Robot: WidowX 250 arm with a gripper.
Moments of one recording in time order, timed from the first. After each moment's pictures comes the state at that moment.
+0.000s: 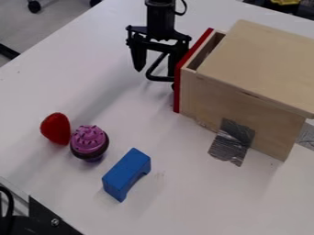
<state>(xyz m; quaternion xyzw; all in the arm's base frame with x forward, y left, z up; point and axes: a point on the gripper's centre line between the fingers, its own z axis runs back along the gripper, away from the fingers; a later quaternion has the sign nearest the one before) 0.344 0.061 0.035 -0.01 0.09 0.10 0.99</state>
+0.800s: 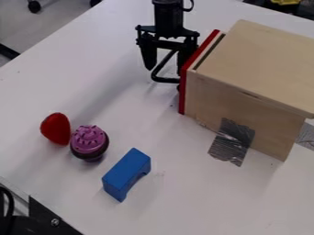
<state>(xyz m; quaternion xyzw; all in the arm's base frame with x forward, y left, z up) 0.362 0.052 0.036 -0.05 0.07 0.07 0.99</state>
